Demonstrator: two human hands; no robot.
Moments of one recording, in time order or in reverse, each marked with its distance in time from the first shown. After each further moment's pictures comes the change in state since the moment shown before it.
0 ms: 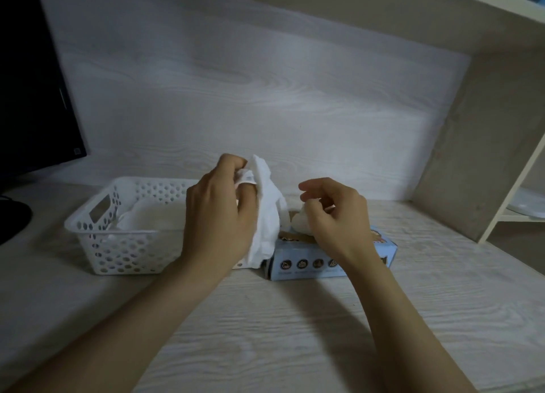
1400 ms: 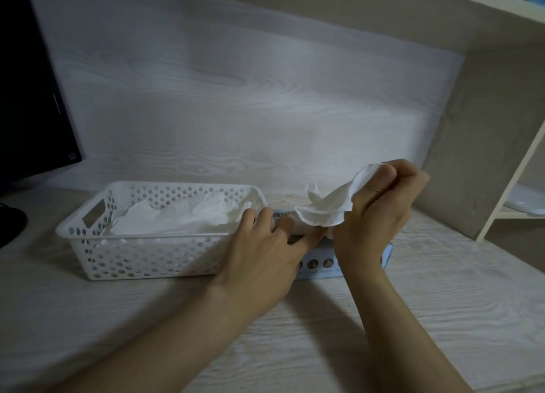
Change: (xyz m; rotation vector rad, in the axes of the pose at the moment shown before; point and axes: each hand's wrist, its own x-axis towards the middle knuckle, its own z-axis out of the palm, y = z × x) left_hand -0.043 0.011 0.040 0.774 -0.483 0.593; right_hand 0.006 -0.010 -0.002 0.049 0.863 -0.121
